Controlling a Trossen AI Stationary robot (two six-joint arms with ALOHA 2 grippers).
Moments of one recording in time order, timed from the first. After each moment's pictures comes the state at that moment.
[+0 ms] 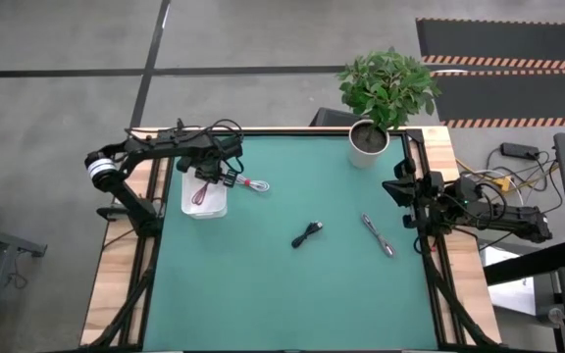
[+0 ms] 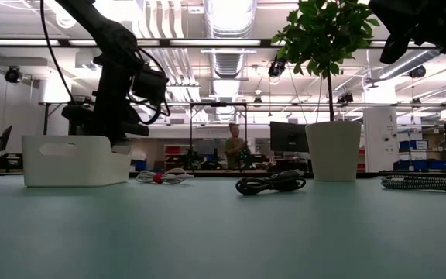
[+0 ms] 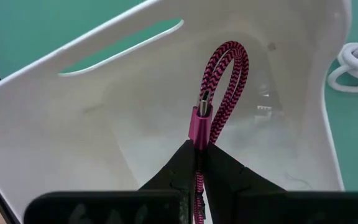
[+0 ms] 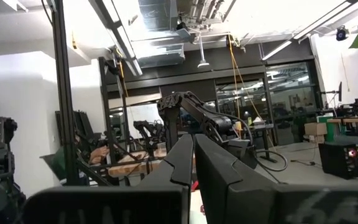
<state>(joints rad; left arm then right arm) 0.59 1.59 1.00 -1.02 -0.20 -0.72 -0.18 0.14 0.08 0.48 -0.10 0.18</state>
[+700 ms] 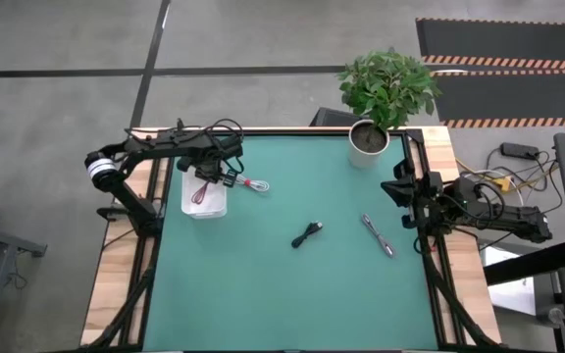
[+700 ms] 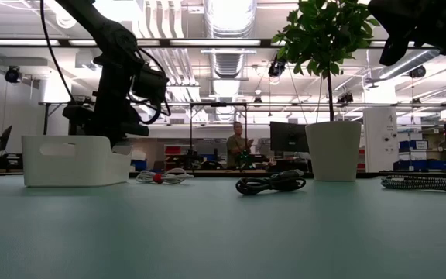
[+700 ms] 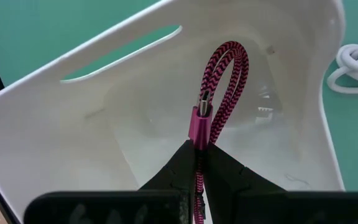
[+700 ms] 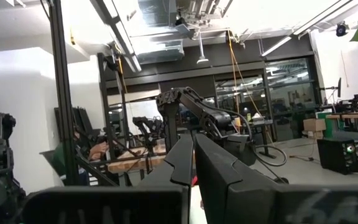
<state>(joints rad) 0.59 1.59 1.00 -1.01 -0.21 -0.70 -0.18 0.14 0.08 0.46 -0.10 0.17</state>
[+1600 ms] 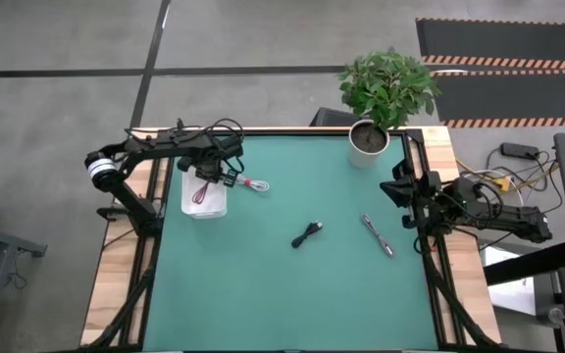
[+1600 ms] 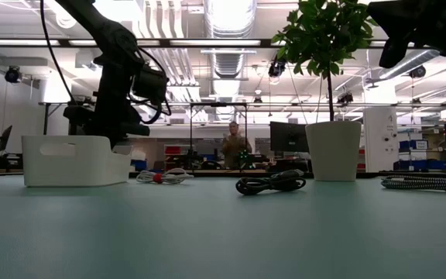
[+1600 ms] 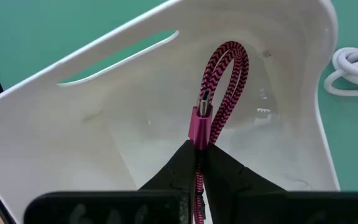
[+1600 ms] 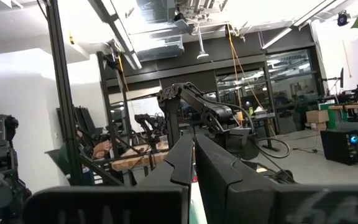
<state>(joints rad) 0.59 1.59 1.00 -1.00 -0.21 -0.70 -0.18 0.14 0.08 0.44 -0.10 0.21</state>
